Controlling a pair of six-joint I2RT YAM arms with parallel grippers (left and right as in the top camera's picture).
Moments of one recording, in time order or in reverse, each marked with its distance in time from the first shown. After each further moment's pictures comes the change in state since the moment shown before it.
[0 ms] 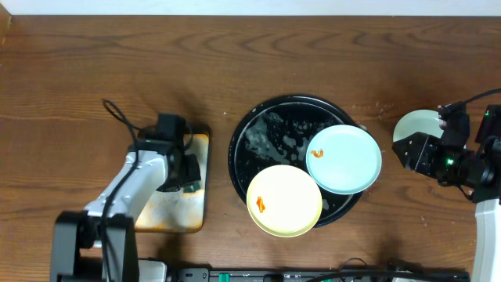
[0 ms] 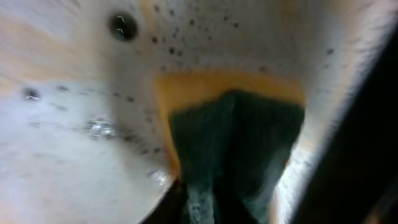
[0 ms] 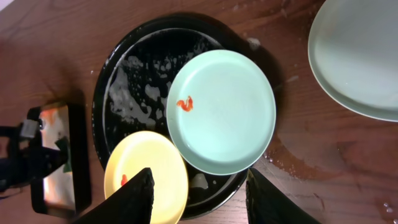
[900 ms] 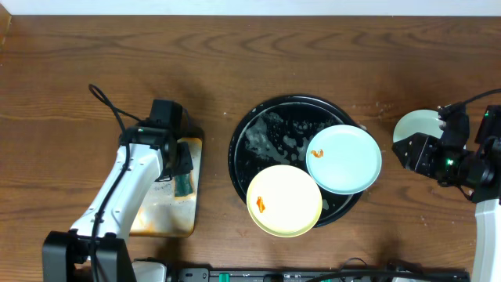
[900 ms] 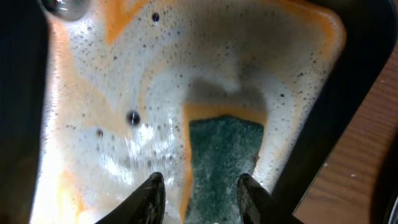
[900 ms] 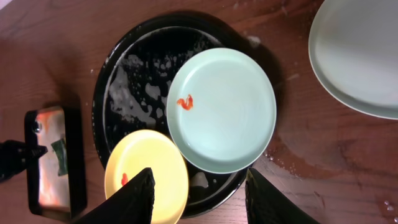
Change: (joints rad) left arm -0.003 -0.071 0.153 -0.177 -0.154 -0.020; right arm 0.000 0.000 0.000 -0.005 0.000 0.000
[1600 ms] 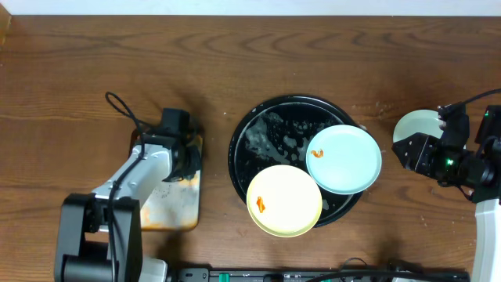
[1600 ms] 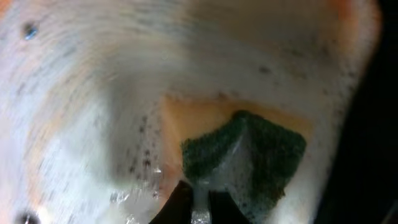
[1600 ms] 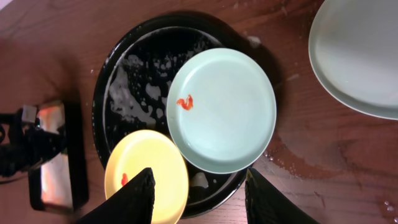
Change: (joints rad) left arm -0.009 0.151 -0.123 0.338 0.105 -0.030; right arm 0.000 0.000 0.000 0.001 0.000 0.000
